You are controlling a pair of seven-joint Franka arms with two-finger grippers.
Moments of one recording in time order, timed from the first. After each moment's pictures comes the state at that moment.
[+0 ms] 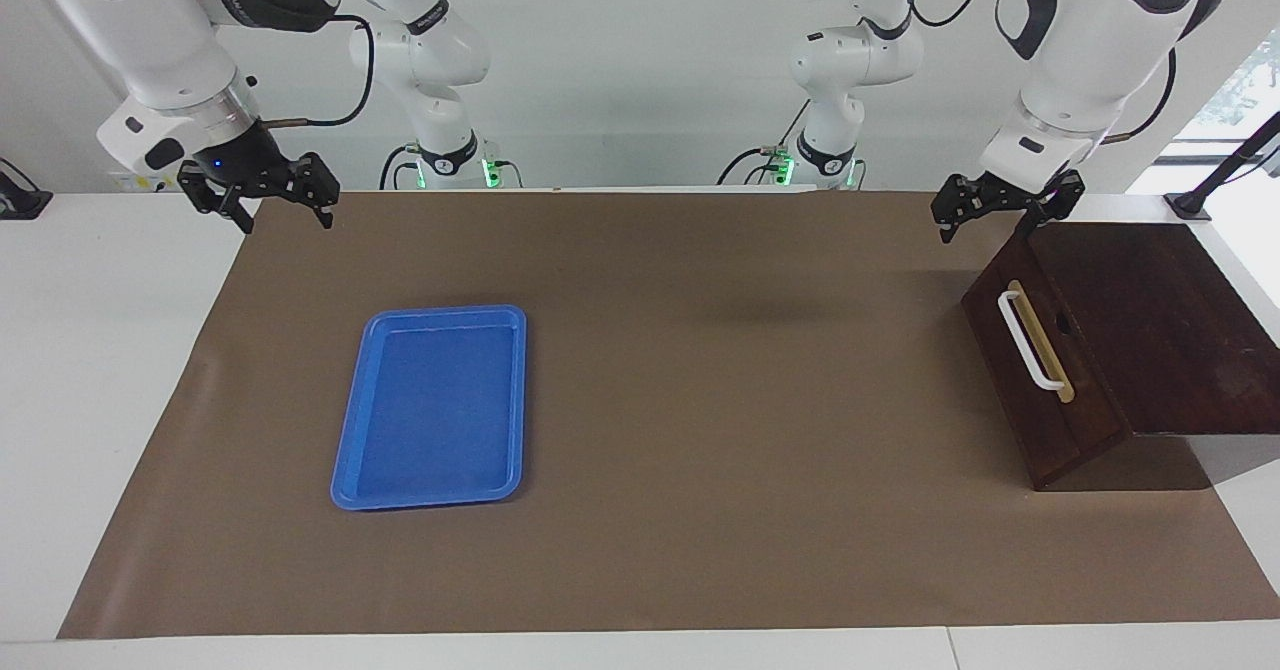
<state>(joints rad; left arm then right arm) 0.04 0.00 -0.19 -1.67 0.17 1.65 0.00 -0.10 -0.03 0.03 -1.65 -0.02 1.55 -0.15</state>
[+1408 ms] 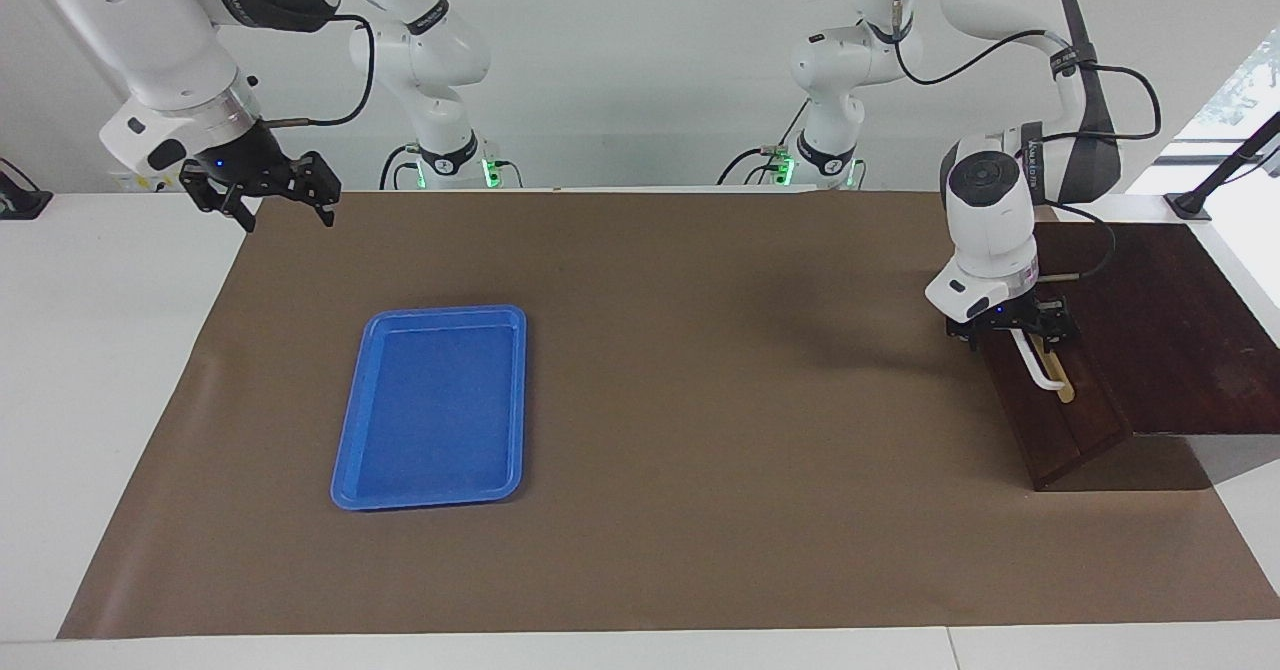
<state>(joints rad) 0.12 0.11 -0.18 -2.09 0.67 2.25 0.00 -0.10 -0.03 0.03 -1.65 -0.02 1.53 -0.15</state>
